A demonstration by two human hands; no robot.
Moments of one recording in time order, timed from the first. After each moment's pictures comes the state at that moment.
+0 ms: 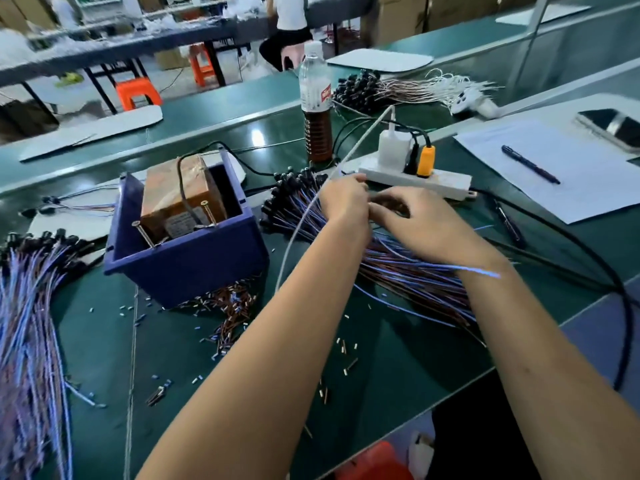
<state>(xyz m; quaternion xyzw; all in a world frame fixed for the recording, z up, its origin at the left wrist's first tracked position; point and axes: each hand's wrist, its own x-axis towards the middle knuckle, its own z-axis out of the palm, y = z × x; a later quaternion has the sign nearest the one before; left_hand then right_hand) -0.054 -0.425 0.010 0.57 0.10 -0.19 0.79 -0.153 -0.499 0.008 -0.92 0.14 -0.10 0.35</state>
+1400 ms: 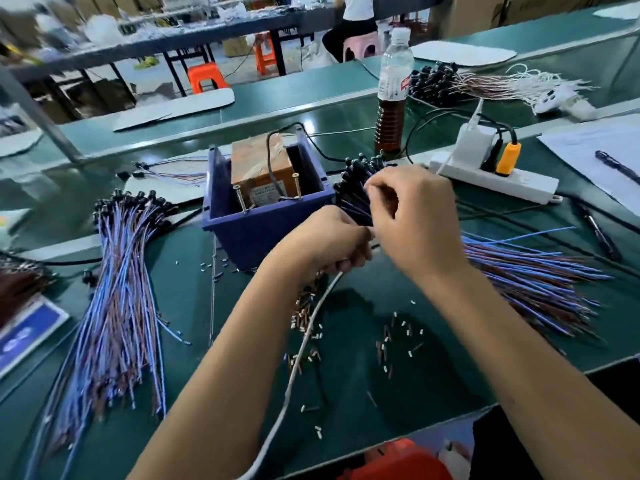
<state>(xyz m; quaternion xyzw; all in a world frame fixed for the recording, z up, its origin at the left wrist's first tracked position) -0.081 -0.256 0.026 0.87 -0.15 -0.25 0.40 -0.135 -0.383 0.019 -0.88 0.00 -0.38 0.28</state>
